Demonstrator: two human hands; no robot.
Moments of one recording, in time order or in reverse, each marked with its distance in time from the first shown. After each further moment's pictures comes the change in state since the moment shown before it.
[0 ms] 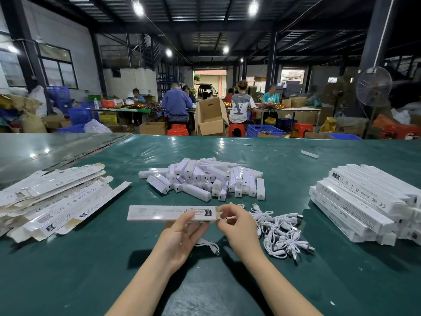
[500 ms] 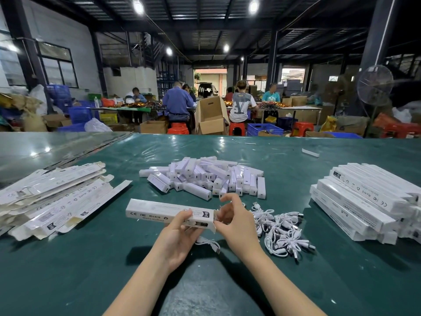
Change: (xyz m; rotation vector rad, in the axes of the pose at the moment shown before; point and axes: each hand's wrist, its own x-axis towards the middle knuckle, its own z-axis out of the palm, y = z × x) left_hand 0.004 0.003 -0.006 0.010 0.022 -0.050; right_hand -0.003 -0.006 -0.002 -0.054 -0.043 -0.078
